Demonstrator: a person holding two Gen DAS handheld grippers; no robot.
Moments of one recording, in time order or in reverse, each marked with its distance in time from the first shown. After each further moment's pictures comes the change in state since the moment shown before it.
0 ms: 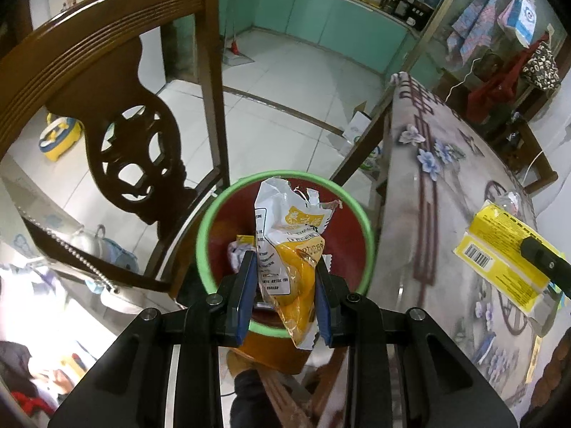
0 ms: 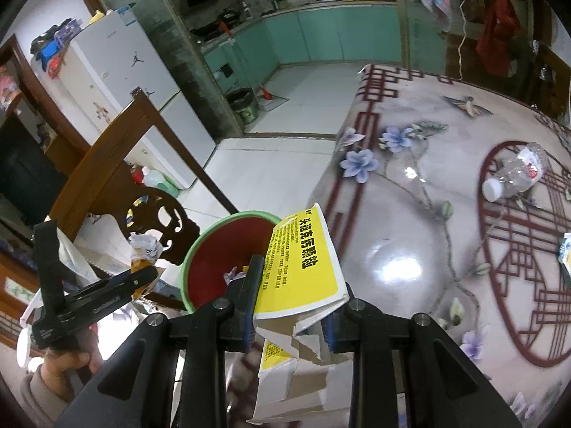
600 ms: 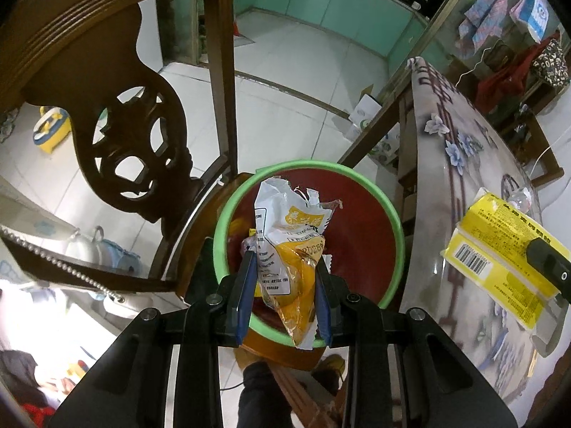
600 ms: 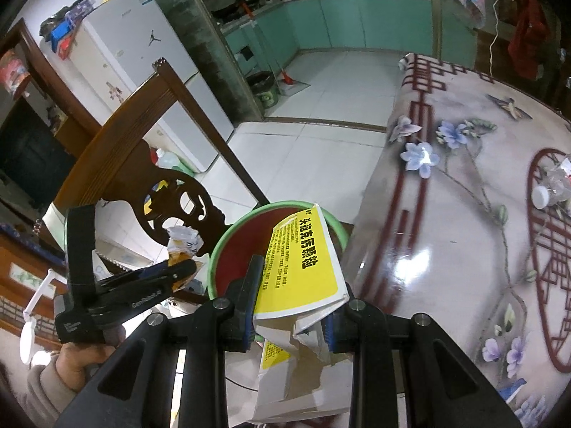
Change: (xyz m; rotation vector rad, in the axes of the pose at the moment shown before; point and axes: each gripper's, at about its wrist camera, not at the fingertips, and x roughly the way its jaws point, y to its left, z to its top) left arm 0.034 0.030 0.014 0.011 0.084 -0.014; right arm 0.050 0.062 0.007 -0.043 0.063 0.048
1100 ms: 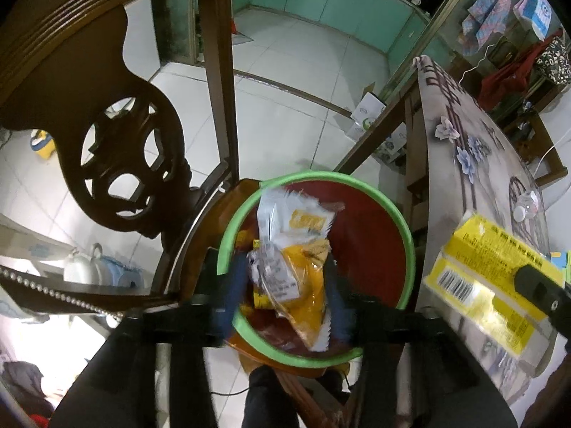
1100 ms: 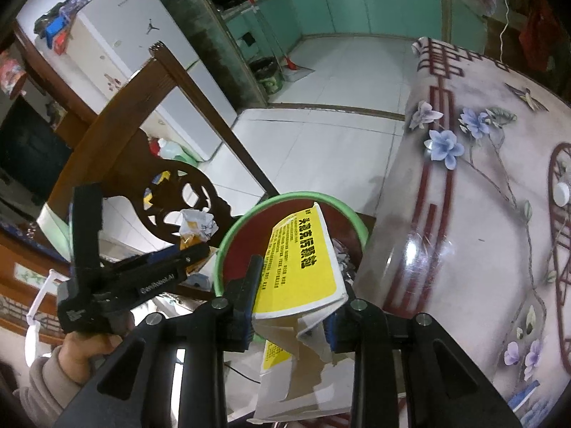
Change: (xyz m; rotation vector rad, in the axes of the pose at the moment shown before) left arm 0.015 0.004 0.021 0.020 0.007 0.006; right arm 0.031 0.009 0.006 0.012 0.060 0.007
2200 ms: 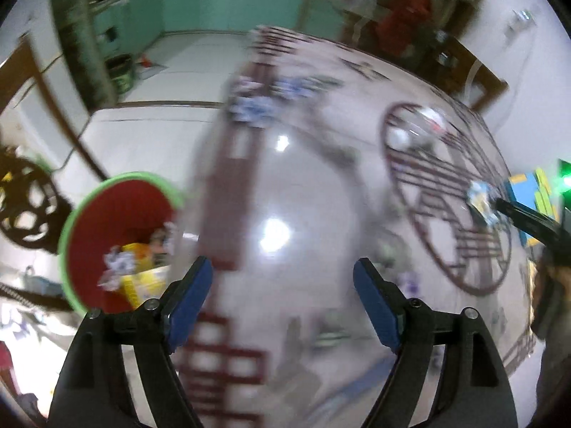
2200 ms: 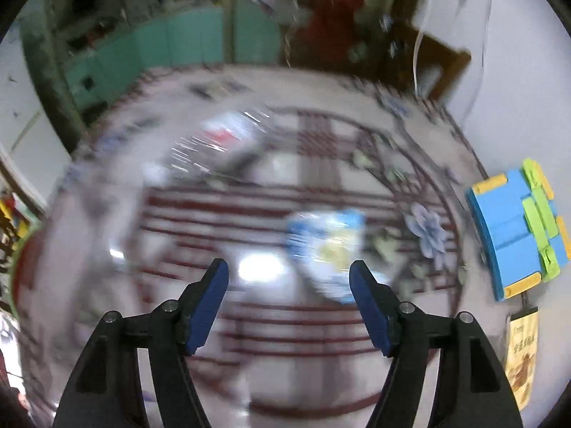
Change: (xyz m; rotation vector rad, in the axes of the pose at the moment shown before) left arm -0.020 -0.276 -0.076 0.289 -0.015 -0.111; right arm -0.163 -0.410 -0.075 0.200 -0.093 -0.563
